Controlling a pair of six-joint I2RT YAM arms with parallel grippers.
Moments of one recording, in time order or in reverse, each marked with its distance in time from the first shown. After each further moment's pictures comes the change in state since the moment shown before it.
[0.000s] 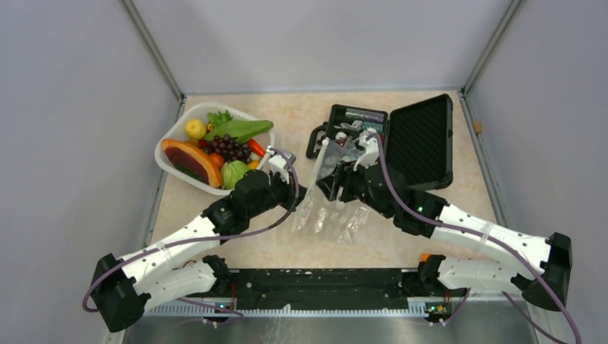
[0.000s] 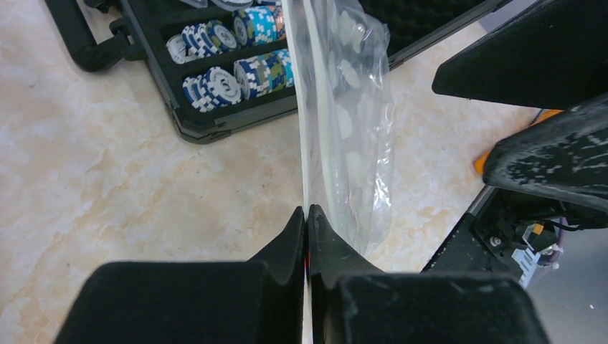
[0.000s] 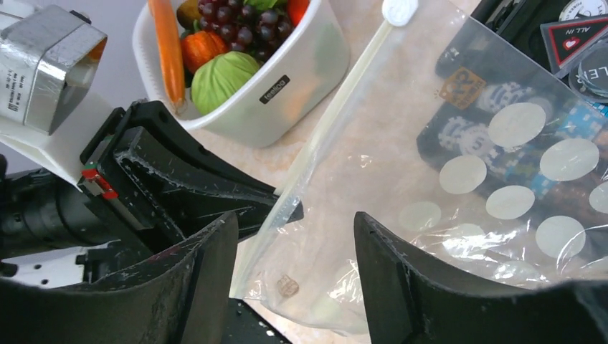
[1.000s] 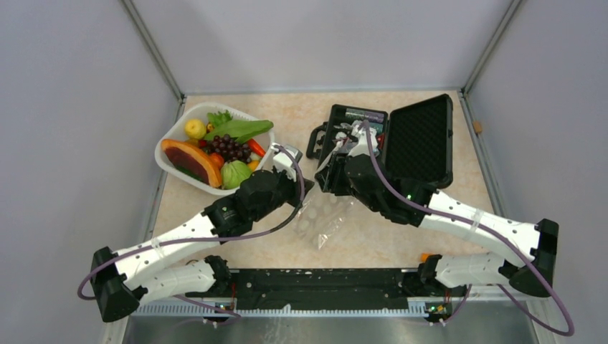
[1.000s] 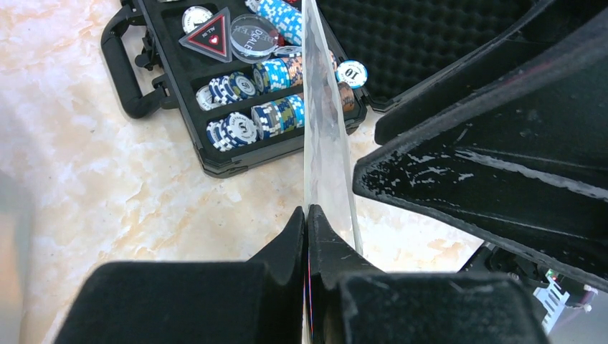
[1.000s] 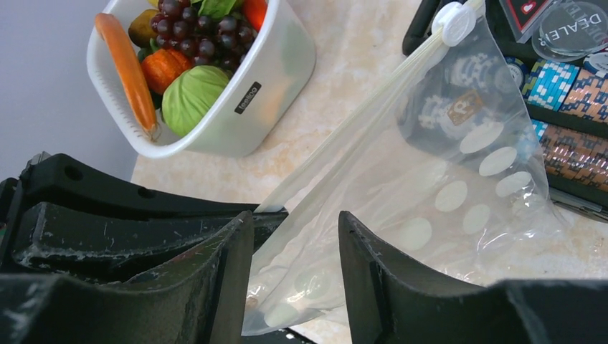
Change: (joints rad) left arm -0.140 0.019 0.132 -0.063 -0.248 0.042; right arm 0.054 0.127 0.220 -0.243 0.154 0.163
